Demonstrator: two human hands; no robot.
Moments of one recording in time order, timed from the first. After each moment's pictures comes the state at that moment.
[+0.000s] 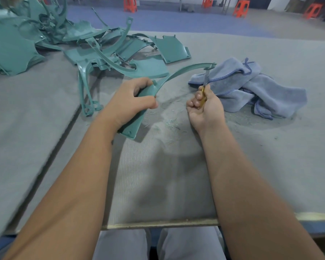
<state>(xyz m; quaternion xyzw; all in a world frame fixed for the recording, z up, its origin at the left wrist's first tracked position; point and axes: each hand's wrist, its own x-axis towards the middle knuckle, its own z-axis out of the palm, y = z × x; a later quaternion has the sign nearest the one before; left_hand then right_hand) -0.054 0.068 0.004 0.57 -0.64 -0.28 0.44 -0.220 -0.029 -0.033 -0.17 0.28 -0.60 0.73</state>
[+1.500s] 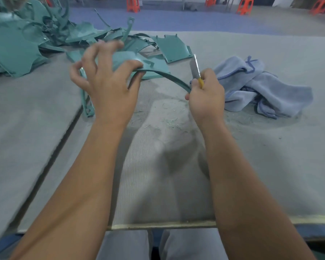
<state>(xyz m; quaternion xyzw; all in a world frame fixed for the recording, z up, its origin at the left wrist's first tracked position) -0.049 0.058 0.000 0.66 -0.50 0.34 0.43 -0.217 -0.008 -0.011 -0.66 0.53 -0.49 0.23</state>
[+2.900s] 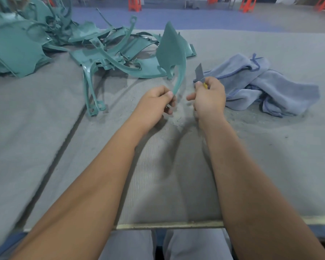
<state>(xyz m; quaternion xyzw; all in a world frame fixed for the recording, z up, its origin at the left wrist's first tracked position) -0.089 0.046 -0.016 0.61 -0.52 -0.36 0.48 -0.209 -0.020 -0.021 -0.53 0.56 -0.51 0.39</state>
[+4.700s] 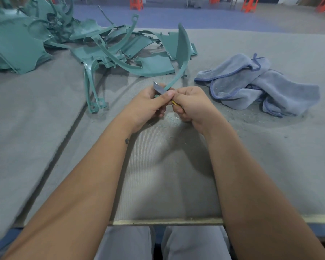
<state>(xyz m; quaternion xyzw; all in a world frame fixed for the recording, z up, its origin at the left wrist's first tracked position) -0.062 0.037 -0.033 0.48 -0.52 -0.48 0.52 -0.205 -0.003 -0.019 -0.63 0.38 -0.33 0.59</state>
